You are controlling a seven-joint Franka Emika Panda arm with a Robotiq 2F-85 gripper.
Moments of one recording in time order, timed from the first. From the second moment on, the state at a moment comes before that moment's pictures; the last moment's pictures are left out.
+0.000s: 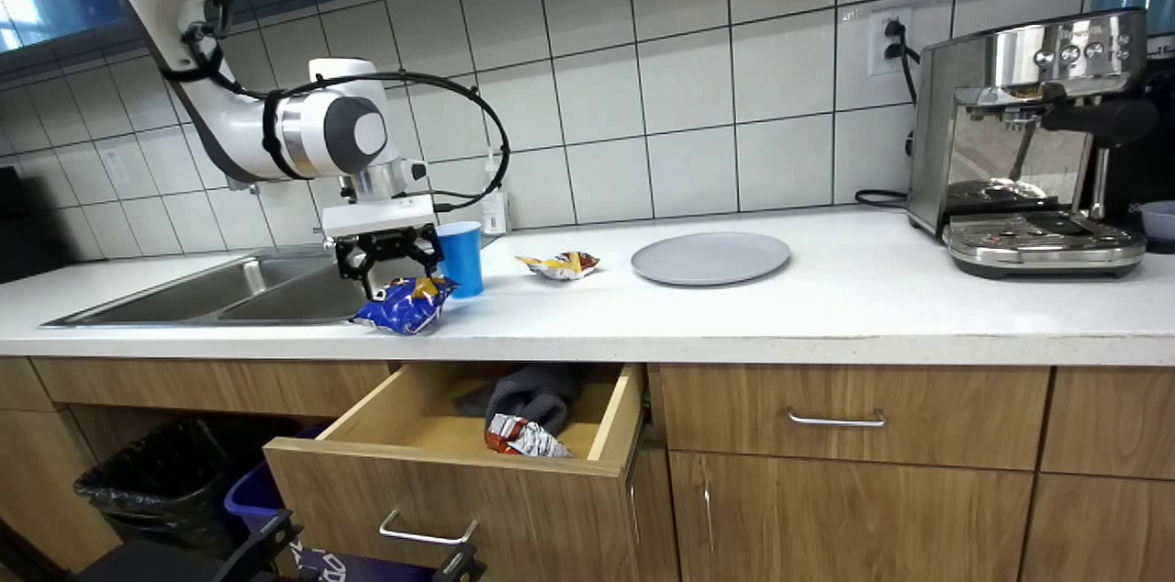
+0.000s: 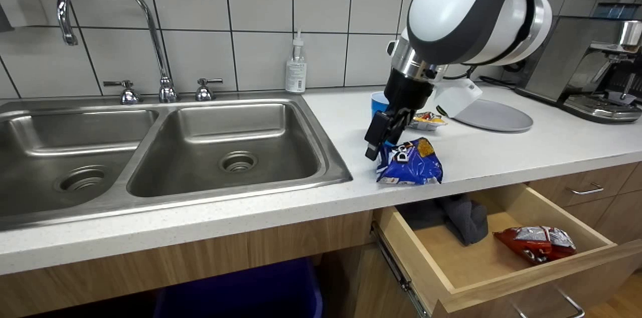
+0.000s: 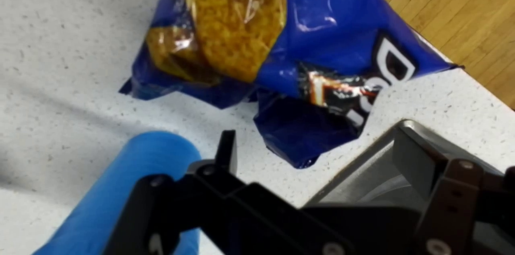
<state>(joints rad) 0.09 0.37 0.23 -2.18 0.03 2.73 -0.44</state>
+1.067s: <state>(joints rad) 0.08 0.37 0.18 -2.19 -0.05 2.69 -0.44</state>
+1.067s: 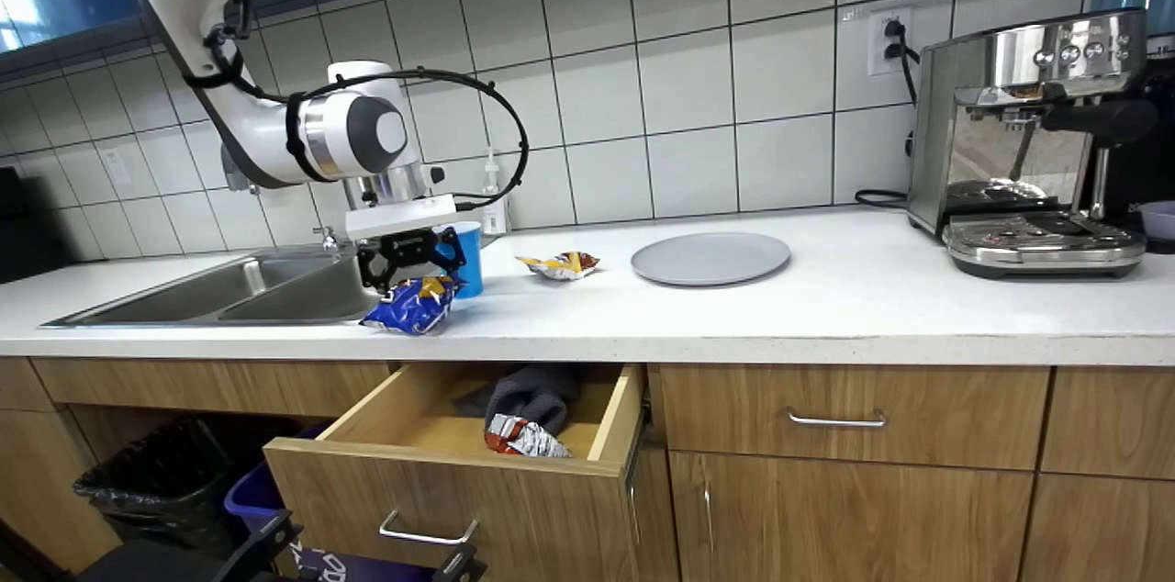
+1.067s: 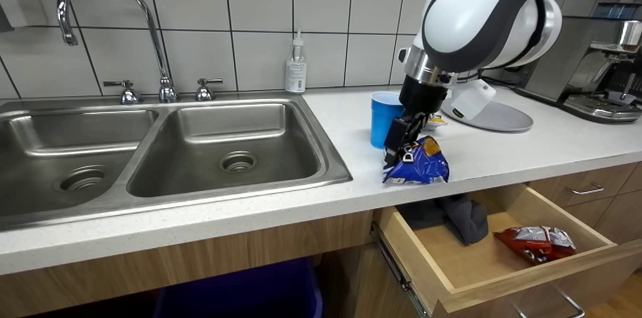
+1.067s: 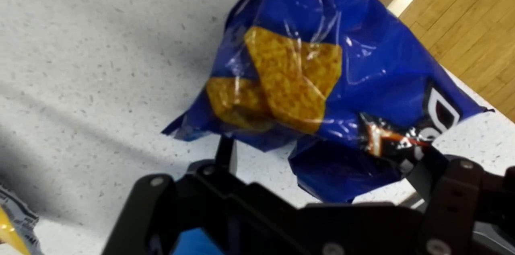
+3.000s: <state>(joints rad) 0.07 0.08 0.15 -2.45 -0.05 2.56 -0.42</state>
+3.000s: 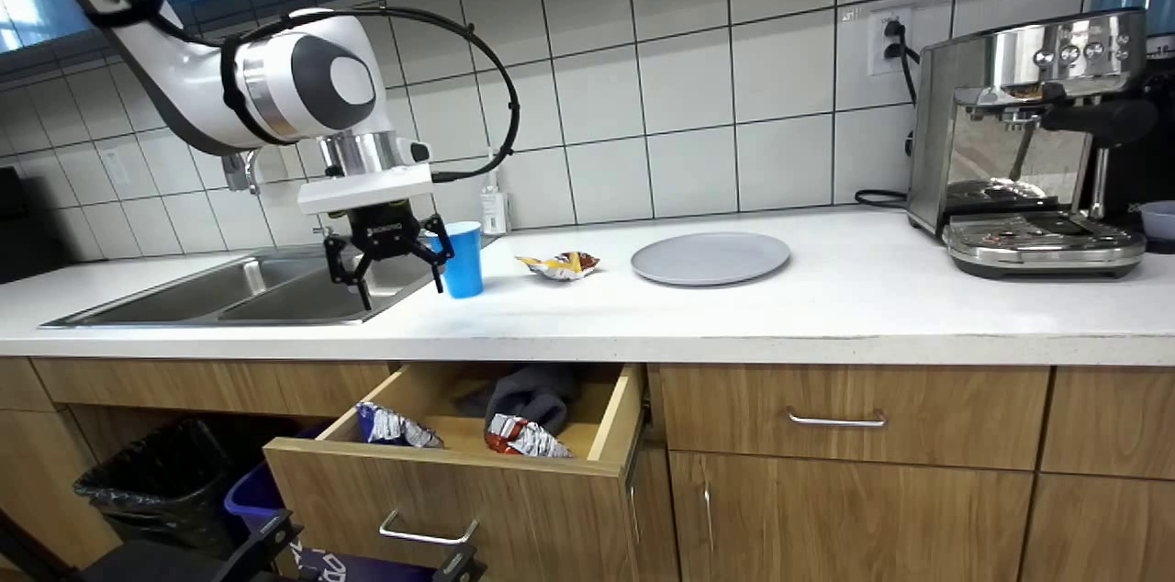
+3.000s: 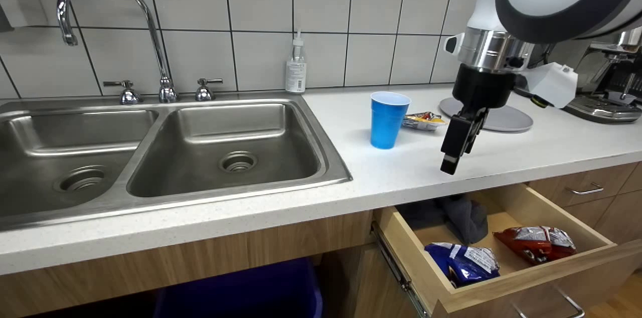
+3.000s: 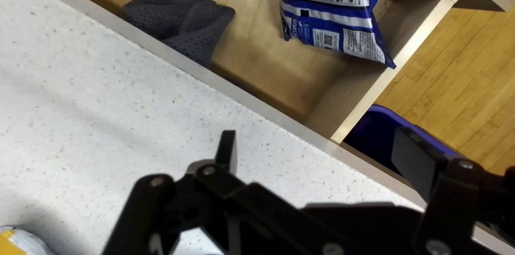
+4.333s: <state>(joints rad) 0.07 0.04 0.06 -2.38 -0.06 2.55 -0.17</state>
